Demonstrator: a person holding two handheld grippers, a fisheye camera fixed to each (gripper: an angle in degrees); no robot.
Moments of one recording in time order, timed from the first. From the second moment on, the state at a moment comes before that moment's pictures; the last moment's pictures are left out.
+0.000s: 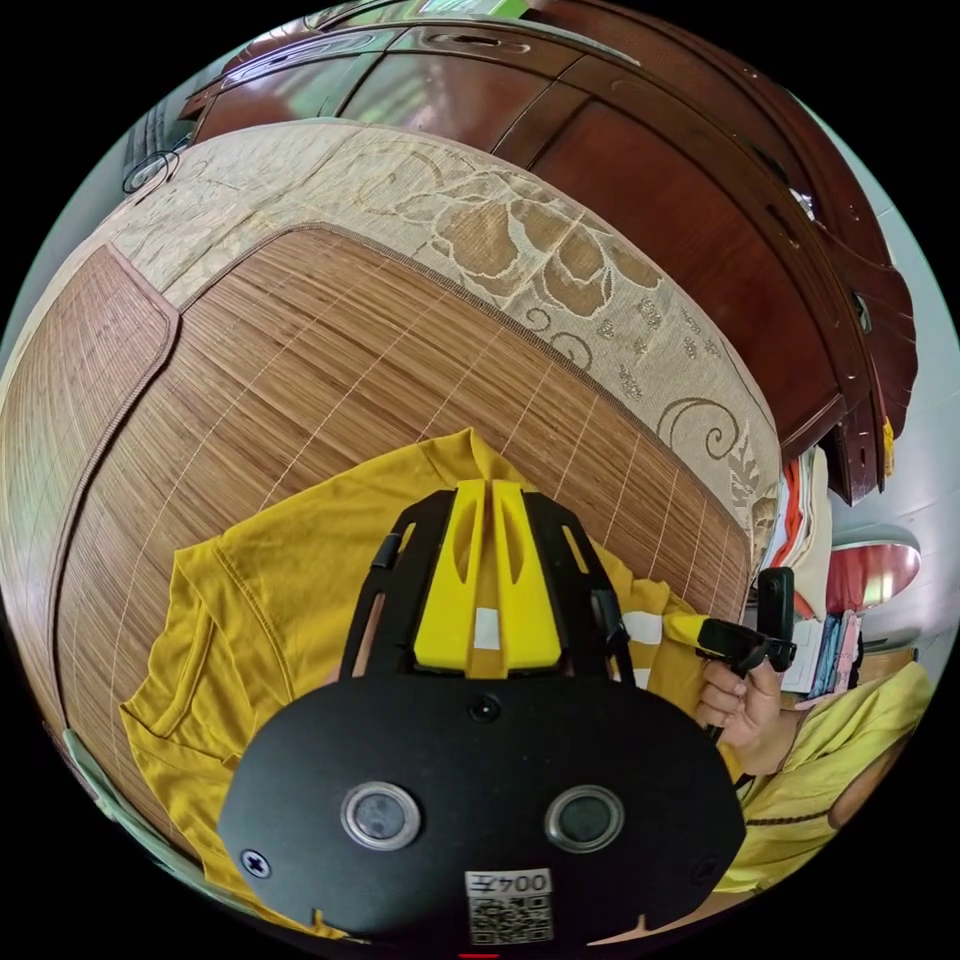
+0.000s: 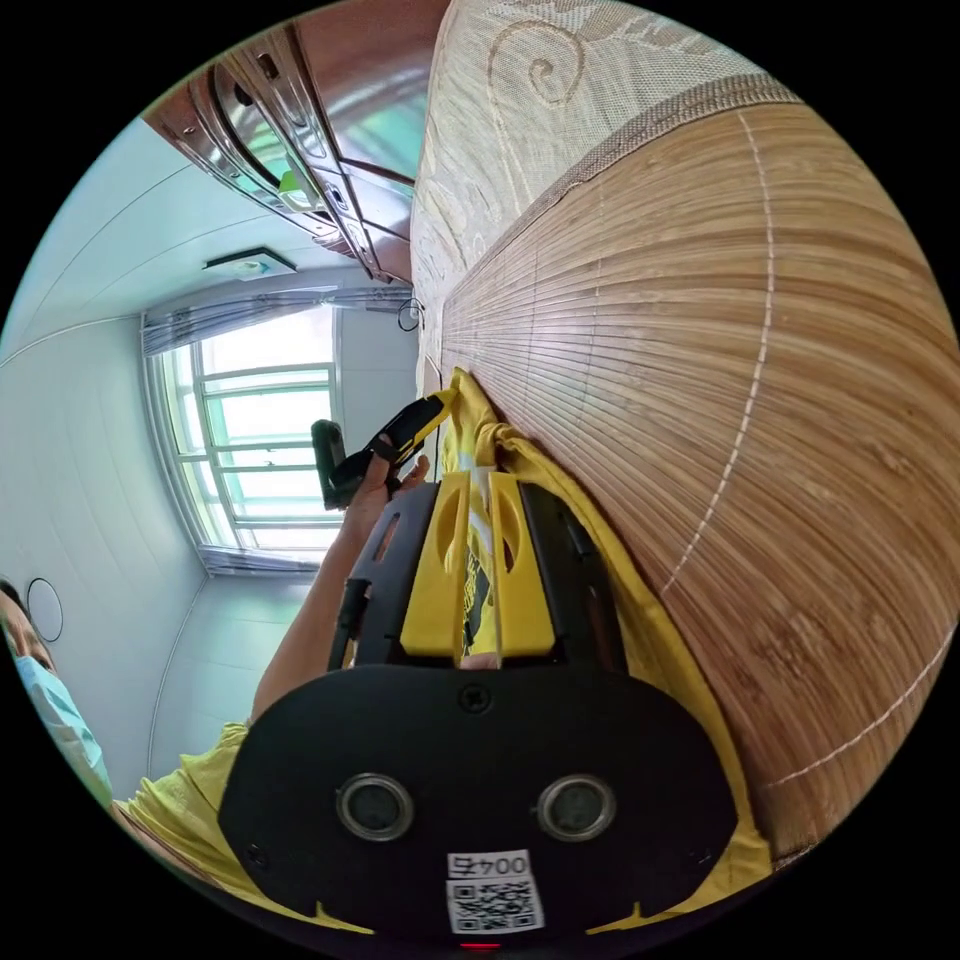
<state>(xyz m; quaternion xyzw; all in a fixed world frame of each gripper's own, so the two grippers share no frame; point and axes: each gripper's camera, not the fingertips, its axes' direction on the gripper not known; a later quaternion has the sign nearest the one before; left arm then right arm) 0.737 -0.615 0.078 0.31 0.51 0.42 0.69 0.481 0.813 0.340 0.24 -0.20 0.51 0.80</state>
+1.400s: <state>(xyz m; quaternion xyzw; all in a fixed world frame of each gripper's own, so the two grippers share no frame) 0.715 -0.675 0.123 0.28 0.61 0.34 0.65 0.446 0.714 0.337 0.26 -0.09 0.49 0.82</state>
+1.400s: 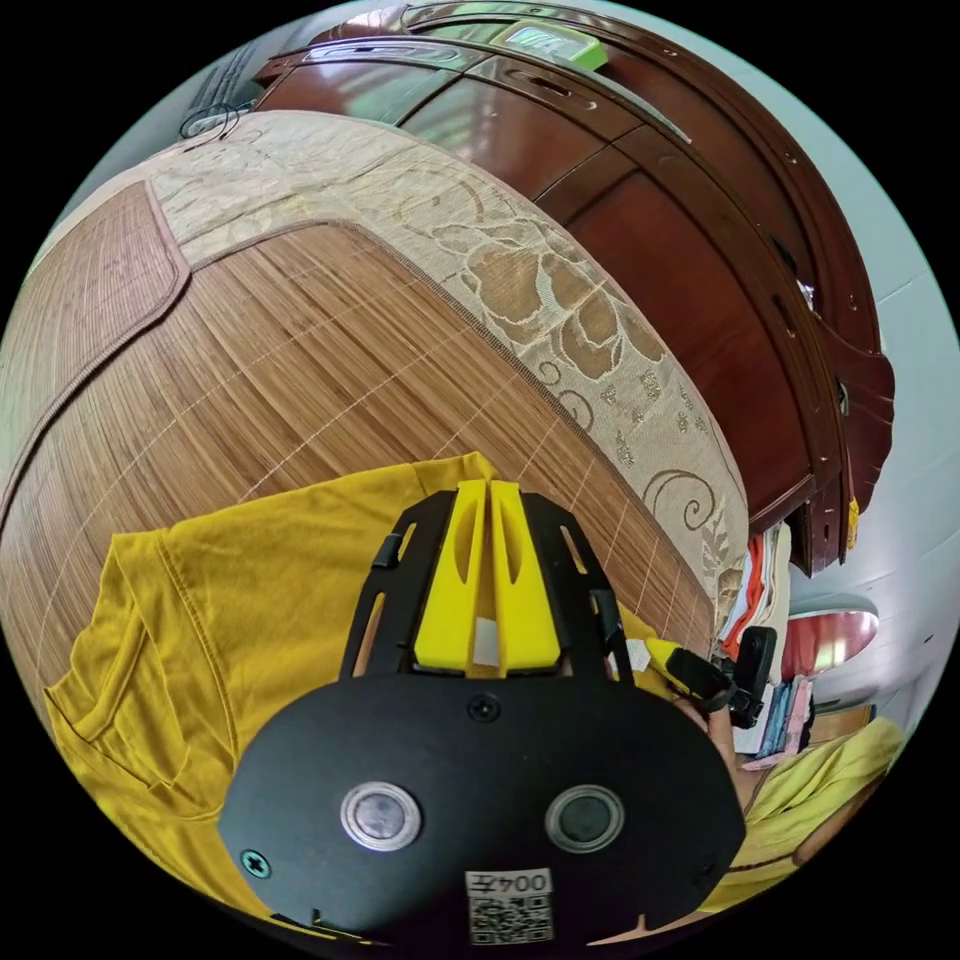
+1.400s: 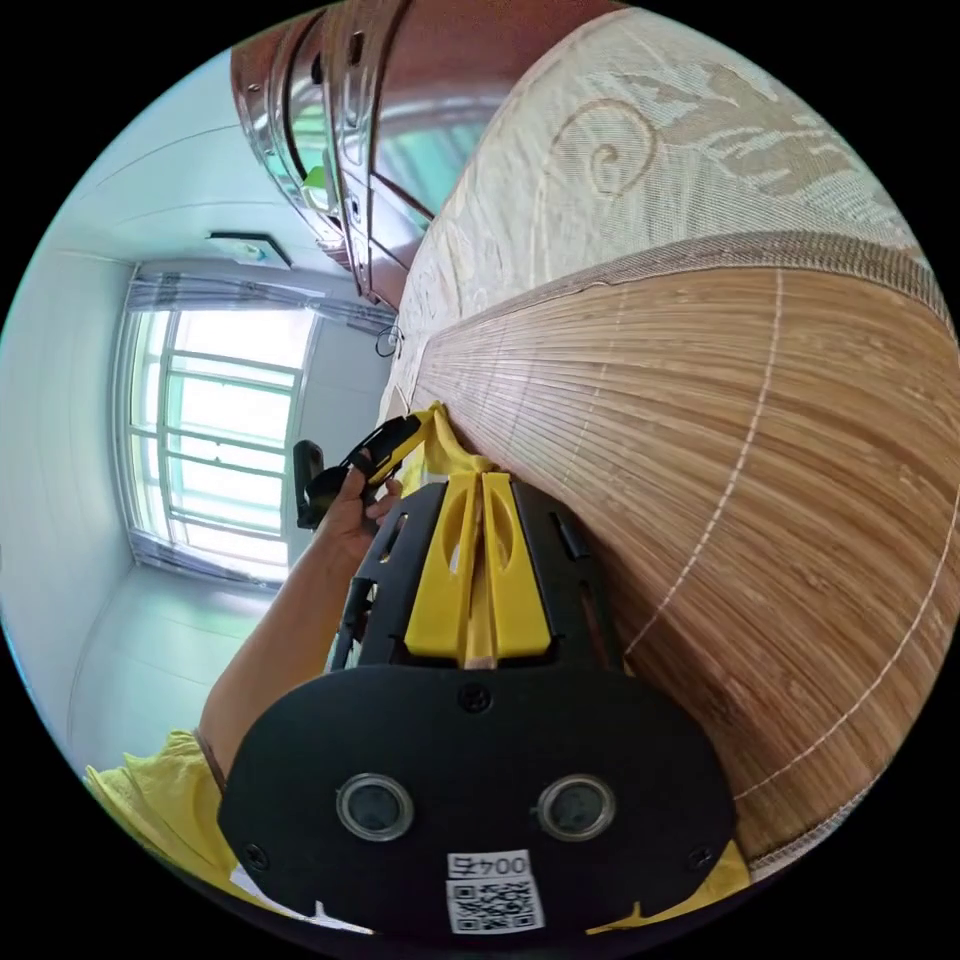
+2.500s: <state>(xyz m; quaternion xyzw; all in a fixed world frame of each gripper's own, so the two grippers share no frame) 0.578 -0.453 -0.006 0.42 0.56 0.30 0.65 0.272 0.471 0.332 0.15 0.27 0.22 0.93</state>
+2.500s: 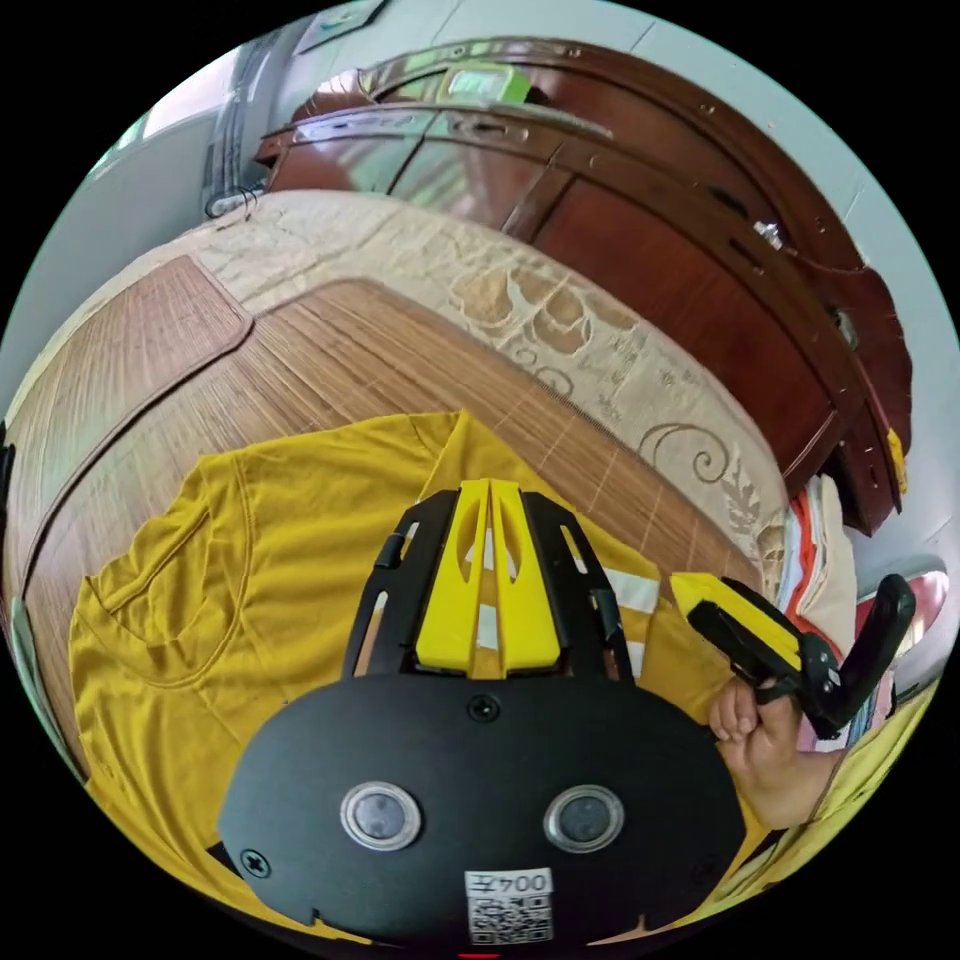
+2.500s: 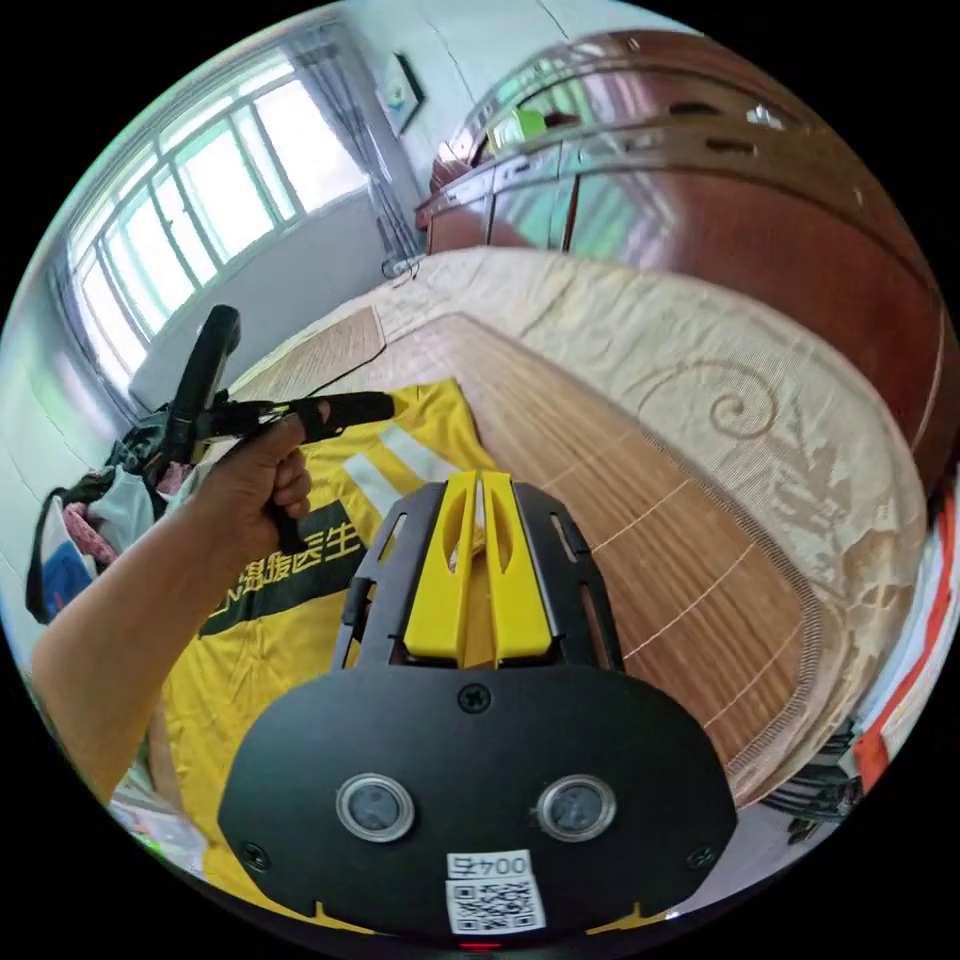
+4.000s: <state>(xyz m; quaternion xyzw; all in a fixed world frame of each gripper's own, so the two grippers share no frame) 0.132 0.024 0.166 0.31 0.62 -0.01 0.72 0.172 0.573 0.283 -0.03 0.04 0.16 0.99</state>
